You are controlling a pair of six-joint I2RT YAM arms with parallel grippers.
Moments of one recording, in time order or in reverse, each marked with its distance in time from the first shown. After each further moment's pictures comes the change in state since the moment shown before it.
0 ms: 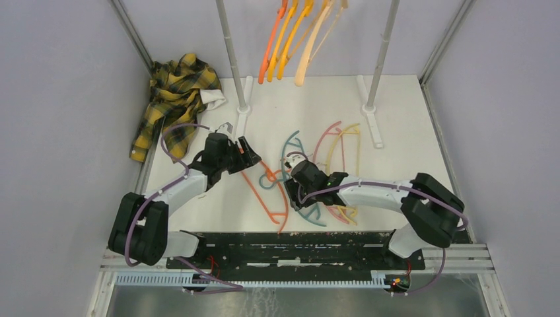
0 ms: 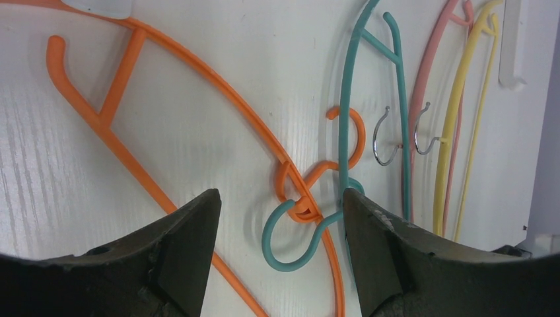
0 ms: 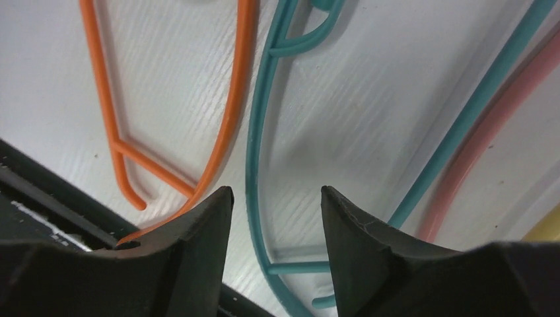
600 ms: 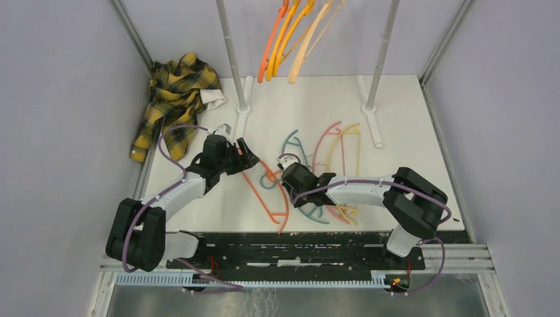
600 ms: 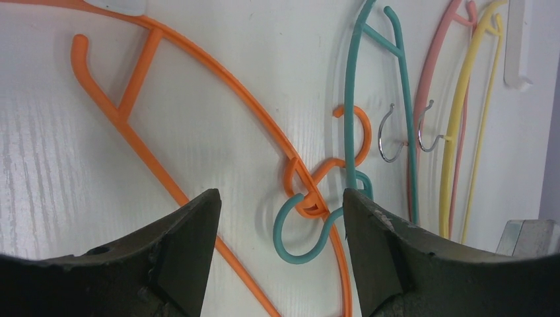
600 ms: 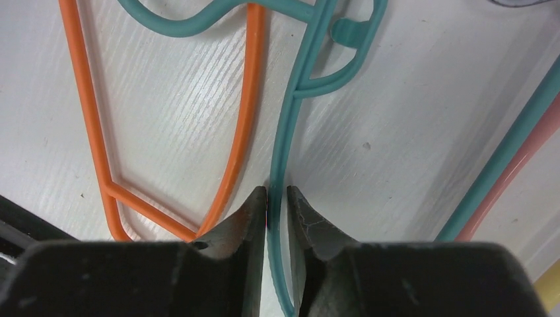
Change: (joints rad) left arm 0.000 -0.045 -0.027 -0.010 -0.016 0.011; right arm 0.038 0.152 0.059 0.060 0.093 -0.005
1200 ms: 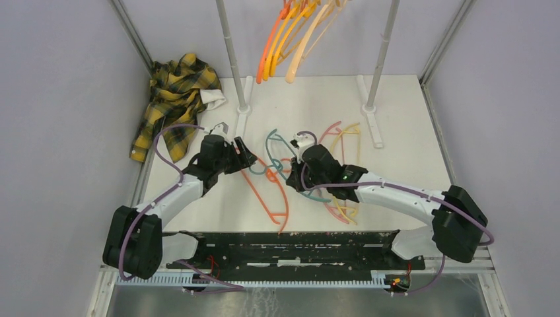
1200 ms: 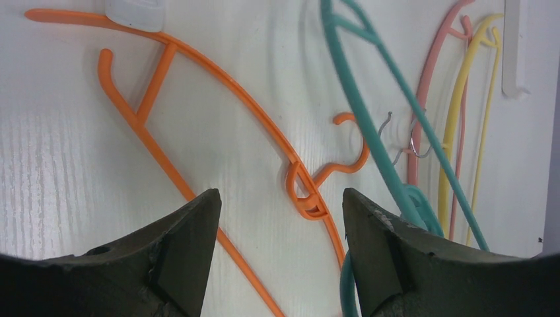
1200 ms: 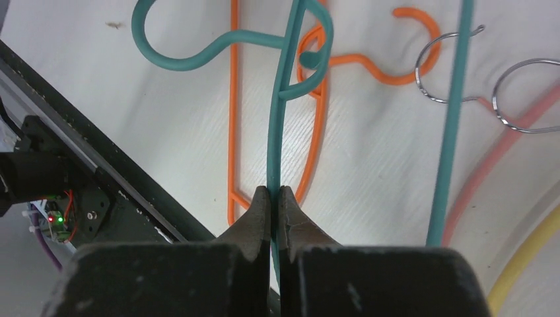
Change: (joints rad) left arm 0.001 -0.052 0.001 -0.034 -0.041 0.016; right arm -0.075 -0.271 0.000 0.042 -0.141 0.048
